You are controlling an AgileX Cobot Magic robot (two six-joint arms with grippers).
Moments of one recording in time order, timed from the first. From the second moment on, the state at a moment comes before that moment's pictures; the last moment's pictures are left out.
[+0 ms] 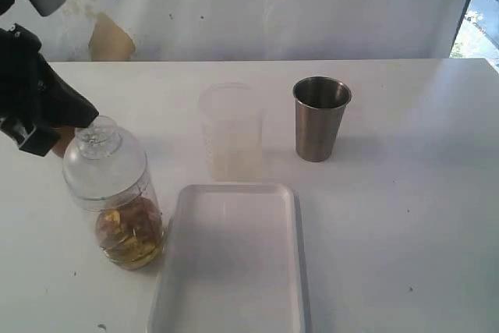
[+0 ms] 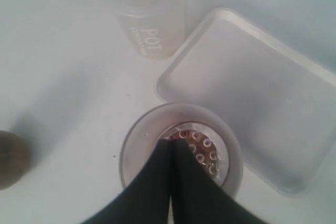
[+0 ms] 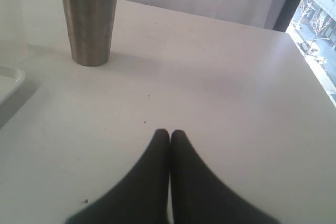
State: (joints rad) left arm -0.31 1.28 -1.08 -0.42 0.94 0.84; right arm -0.01 0.01 -0.01 -0.05 0.34 -0.10
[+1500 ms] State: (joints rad) left arm -0.31 0.96 -1.06 -0.48 0.84 0.73; right arm -0.01 0.01 -0.01 -0.05 0.34 -0.05
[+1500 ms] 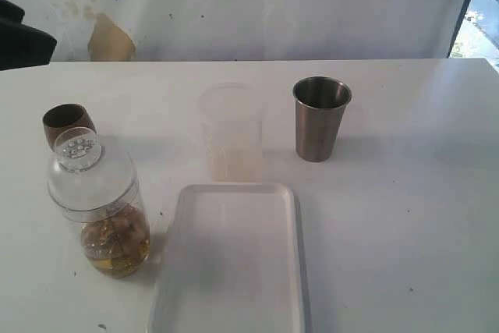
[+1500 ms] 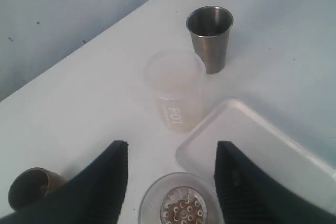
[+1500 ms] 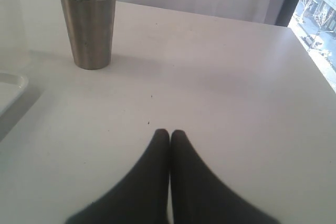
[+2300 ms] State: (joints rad) left arm -0.31 0.65 -0.62 -0.60 0.25 0.57; right arm -0.01 0.01 -0.01 -0.05 0.34 -0.05
